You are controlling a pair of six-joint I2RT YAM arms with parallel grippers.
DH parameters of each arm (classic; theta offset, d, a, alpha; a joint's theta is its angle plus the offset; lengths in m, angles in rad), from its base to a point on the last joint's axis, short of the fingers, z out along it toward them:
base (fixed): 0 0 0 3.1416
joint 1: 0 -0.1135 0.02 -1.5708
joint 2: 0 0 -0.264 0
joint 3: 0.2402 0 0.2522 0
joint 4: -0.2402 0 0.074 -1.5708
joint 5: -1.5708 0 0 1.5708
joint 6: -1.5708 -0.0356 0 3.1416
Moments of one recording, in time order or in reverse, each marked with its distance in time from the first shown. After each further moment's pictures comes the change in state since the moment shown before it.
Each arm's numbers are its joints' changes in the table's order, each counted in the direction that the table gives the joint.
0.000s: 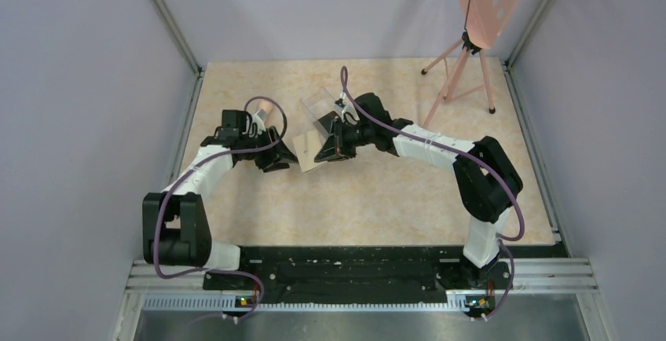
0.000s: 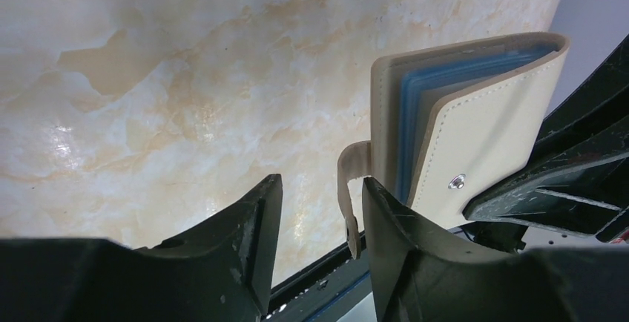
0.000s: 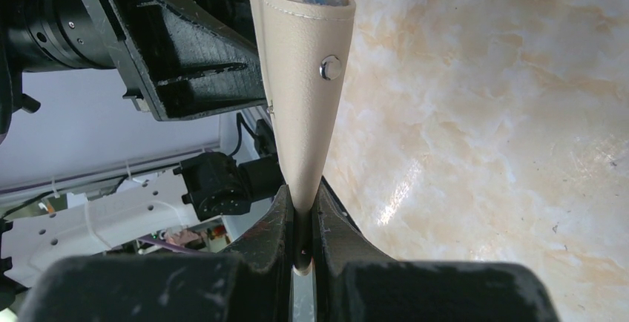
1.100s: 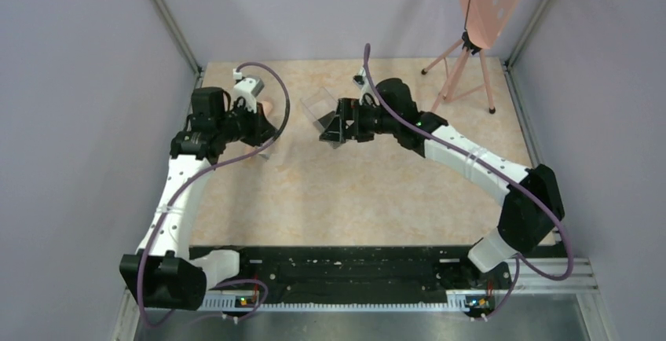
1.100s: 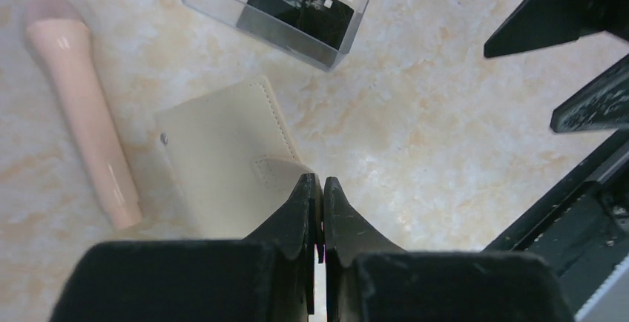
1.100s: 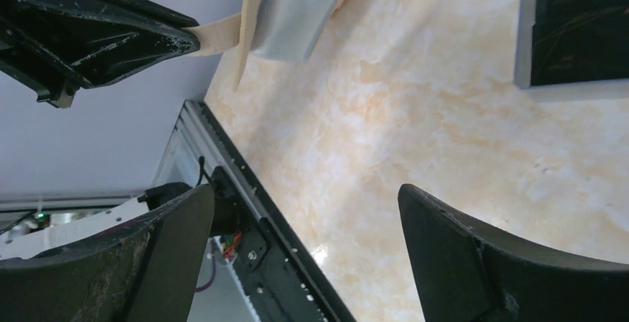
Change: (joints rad) left arm 0.010 0.237 0.261 -0.146 0.059 -0.537; right arm 0.008 0.273 -0.013 -0.106 -0.227 0.211
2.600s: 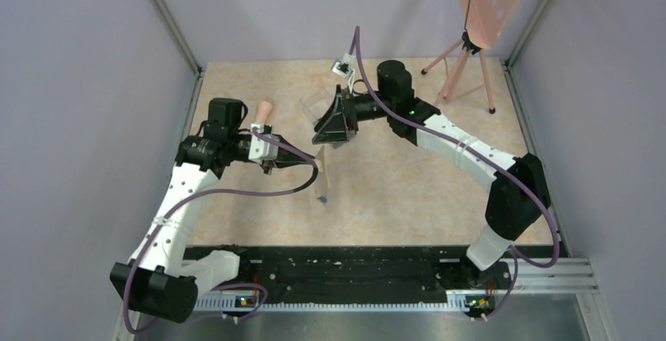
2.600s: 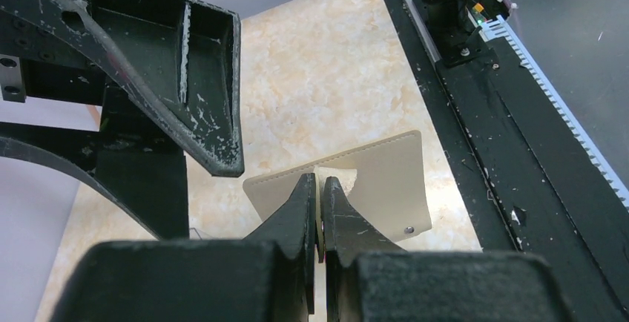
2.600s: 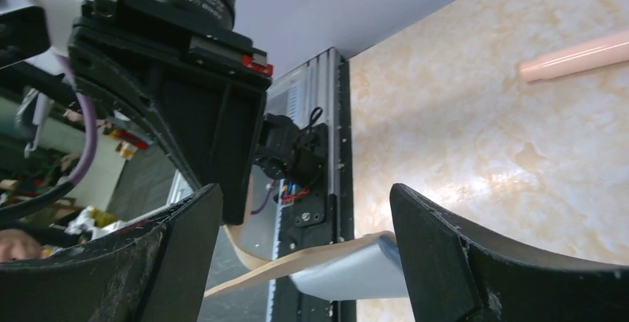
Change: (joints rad) left arm 0.160 0.070 0.008 -0.220 -0.806 -1.062; right arm 0.027 -0.081 0.130 0.261 0.560 0.138
